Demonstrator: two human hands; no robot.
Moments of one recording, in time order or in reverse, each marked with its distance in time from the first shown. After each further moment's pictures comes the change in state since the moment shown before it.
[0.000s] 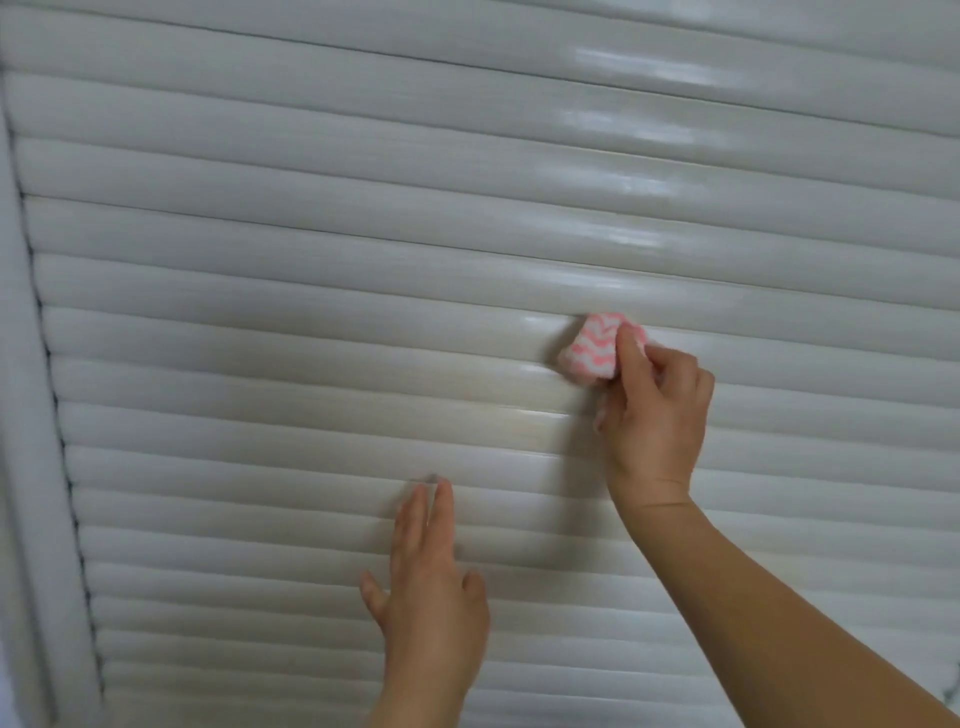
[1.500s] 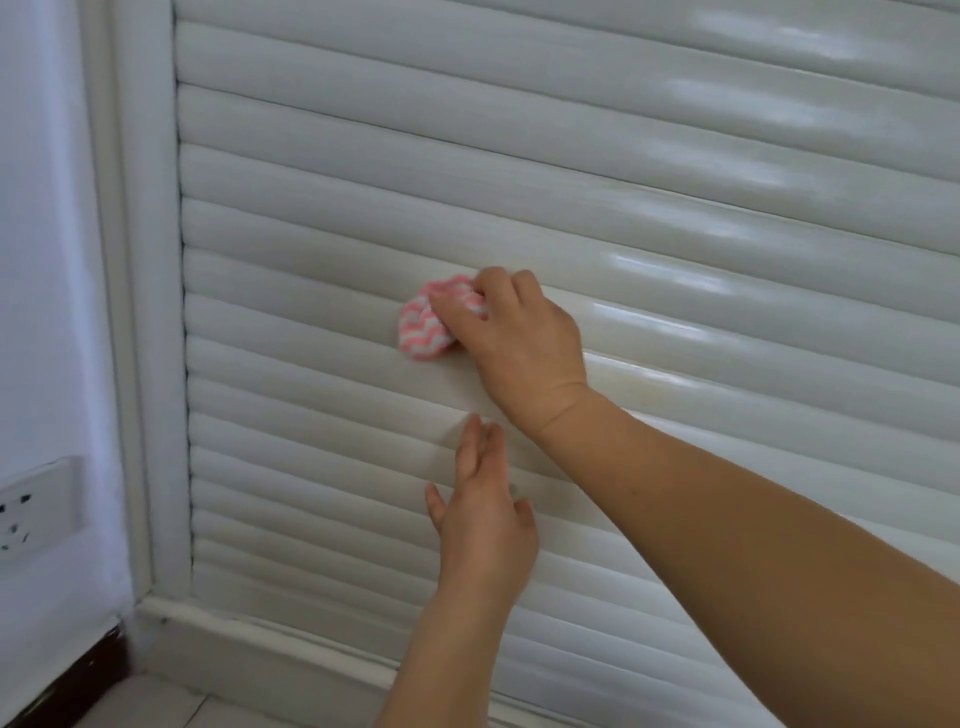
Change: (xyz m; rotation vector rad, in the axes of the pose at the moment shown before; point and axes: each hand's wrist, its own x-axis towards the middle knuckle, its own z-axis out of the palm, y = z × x) left_hand 0.024 -0.026 0.000 -0.141 0.024 0.018; right_hand -0.019 -0.147 0.051 0.026 -0.234 -0.787
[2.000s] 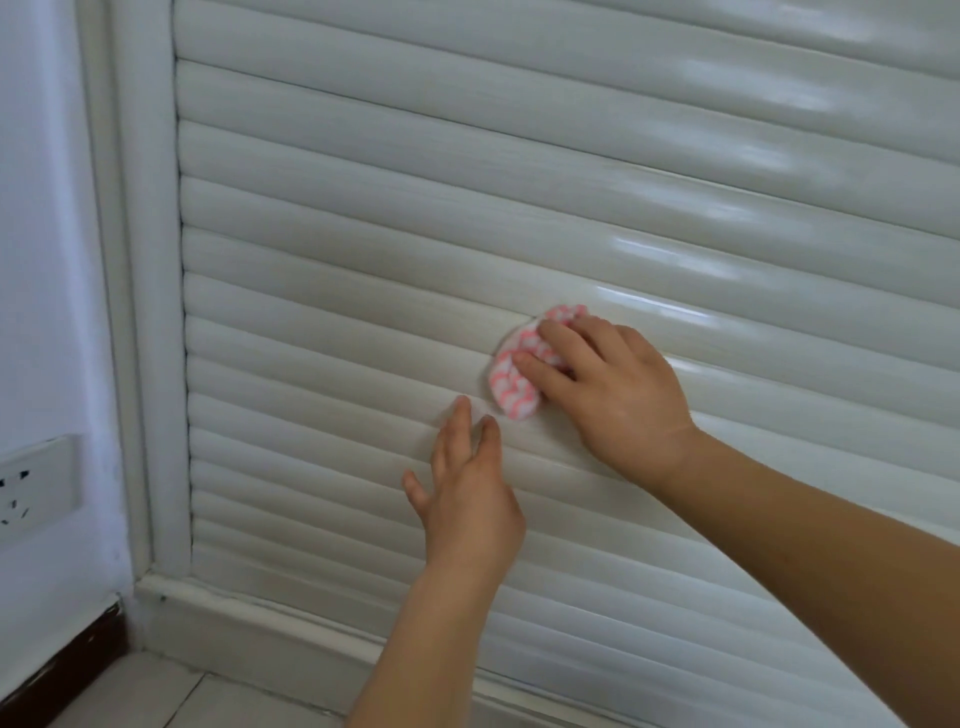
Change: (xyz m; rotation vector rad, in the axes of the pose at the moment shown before) left_hand 0.001 -0.011 0.009 0.210 0.061 -0.030; right_hand -0.081 0.058 -0.015 -0.075 -0.017 -0.278
